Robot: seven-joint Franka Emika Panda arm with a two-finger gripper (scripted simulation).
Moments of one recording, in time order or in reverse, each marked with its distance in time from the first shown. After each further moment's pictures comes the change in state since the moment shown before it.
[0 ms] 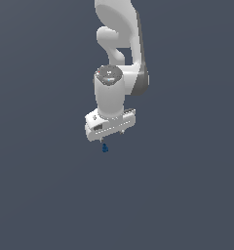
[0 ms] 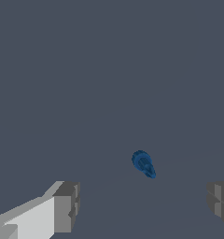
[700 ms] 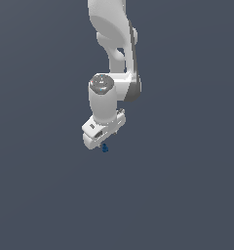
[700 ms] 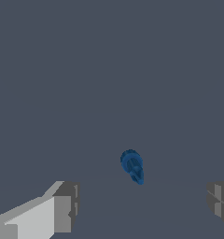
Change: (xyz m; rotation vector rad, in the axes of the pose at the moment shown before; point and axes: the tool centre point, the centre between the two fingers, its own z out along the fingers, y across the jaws) arm -0.012 0.018 0.030 0.003 -0.002 -0.349
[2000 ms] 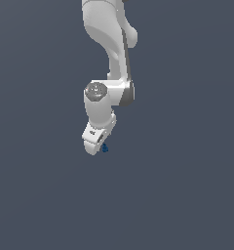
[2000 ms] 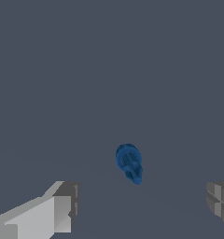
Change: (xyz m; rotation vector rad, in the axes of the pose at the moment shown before) arm -0.016 0.009 0.029 0.004 0.007 -0.315
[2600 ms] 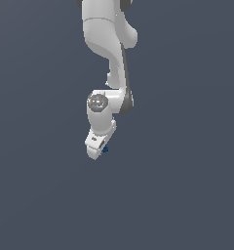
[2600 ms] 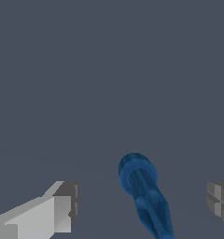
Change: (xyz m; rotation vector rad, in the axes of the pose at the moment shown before) arm 0.000 -0.001 0.045 0.002 -0.001 -0.004
